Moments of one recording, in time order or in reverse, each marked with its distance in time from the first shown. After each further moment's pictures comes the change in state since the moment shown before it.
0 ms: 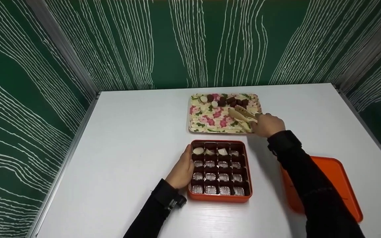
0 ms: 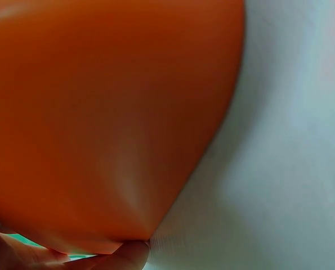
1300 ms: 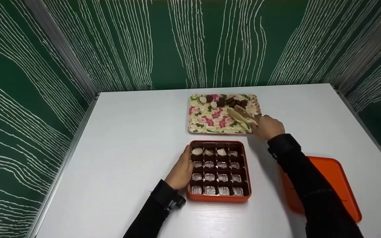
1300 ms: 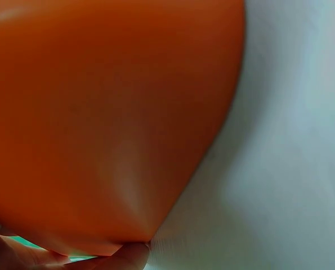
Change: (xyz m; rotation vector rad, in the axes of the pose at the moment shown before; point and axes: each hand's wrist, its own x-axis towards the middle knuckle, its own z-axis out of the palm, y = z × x) left_hand -0.001 0.000 0.001 -0.012 0.005 0.000; right_hand 0.002 0.015 0.016 0.025 0.070 -0.005
